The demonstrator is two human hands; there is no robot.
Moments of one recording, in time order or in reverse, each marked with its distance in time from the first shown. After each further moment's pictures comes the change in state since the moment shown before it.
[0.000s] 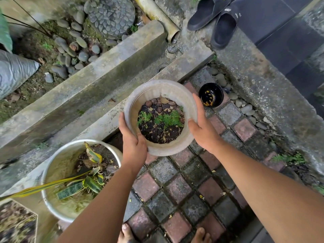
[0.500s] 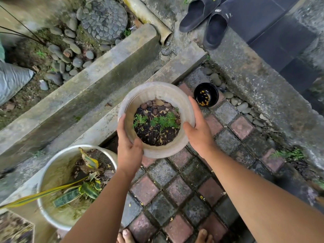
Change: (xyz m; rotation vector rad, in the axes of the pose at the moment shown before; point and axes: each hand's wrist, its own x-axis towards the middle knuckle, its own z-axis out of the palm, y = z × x) left_hand -0.002 -0.004 -0.005 -0.093 -0.061 0.068; right_hand -0.012 -0.004 0.015 0.241 0.181 0.055
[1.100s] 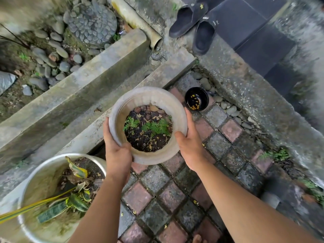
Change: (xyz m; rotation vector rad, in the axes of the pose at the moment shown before) left_hand 0.013 0.001 0.006 -0.209 0.139 -0.091; right_hand -0.012 0.011 0.014 0.229 0.091 0.132
